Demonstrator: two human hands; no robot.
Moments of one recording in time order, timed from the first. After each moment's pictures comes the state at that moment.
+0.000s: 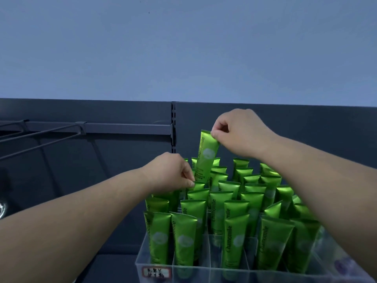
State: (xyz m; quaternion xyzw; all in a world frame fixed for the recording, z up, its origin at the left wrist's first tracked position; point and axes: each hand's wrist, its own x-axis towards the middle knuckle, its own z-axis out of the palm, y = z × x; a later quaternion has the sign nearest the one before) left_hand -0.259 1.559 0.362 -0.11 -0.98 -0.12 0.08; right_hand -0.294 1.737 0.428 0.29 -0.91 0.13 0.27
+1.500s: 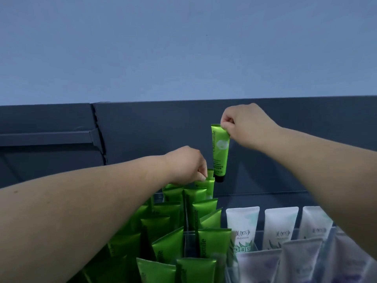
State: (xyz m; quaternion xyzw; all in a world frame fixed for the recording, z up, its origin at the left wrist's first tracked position) left_hand -0.375 1.753 0.380 -0.18 -0.98 0.00 0.00; right_hand -0.413 1.918 0.424 0.21 -0.93 0.12 0.27
